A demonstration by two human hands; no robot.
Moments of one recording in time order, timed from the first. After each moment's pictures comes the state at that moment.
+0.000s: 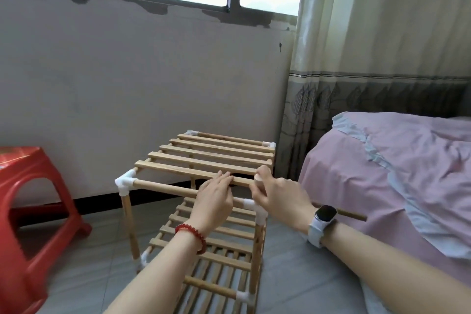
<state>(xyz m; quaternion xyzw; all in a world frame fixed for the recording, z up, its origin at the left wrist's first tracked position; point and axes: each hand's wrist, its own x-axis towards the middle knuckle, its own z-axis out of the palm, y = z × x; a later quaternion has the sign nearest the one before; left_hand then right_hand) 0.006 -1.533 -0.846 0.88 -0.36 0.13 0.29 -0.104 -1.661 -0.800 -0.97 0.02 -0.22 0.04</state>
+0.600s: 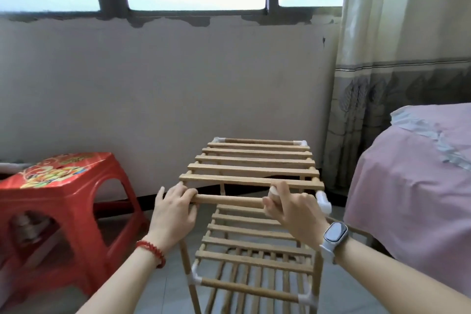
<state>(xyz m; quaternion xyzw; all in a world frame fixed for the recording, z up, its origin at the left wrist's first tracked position) 0.045 -1.369 -0.851 0.92 -0.24 0.27 0.13 -0.070 -1.614 -0.825 -0.93 -0.08 -0.36 0.08</state>
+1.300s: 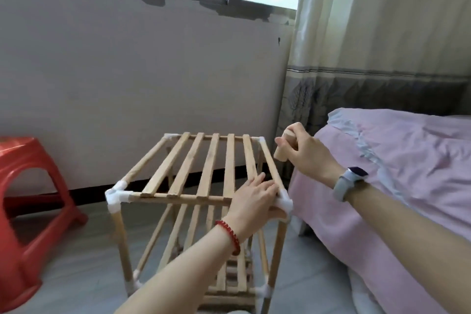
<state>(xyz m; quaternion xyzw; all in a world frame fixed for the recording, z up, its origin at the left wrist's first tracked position) -0.063 -1.592 -0.831 0.83 -0.52 0.17 0.13 -0.111 -1.732 -0.745 -0.93 0.05 -0.30 0.22</state>
